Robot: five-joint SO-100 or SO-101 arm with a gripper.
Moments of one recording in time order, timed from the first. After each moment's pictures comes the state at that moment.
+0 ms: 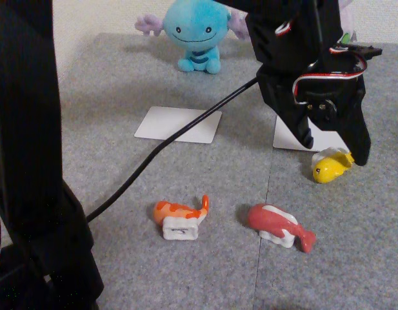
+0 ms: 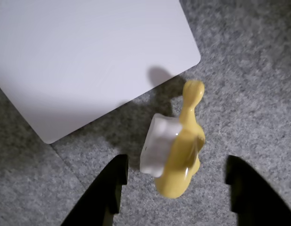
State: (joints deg) arm 44.1 74.4 94.7 46.1 76.2
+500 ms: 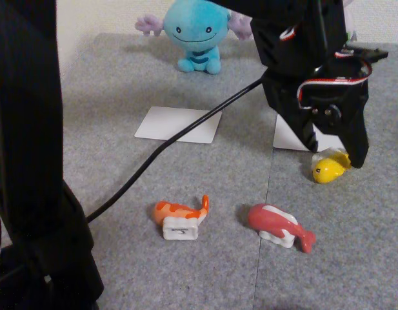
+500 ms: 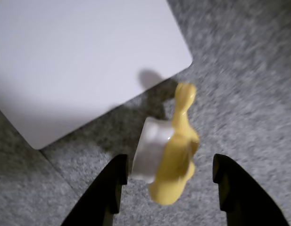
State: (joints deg) arm 44.9 73.3 94.7 45.6 76.2
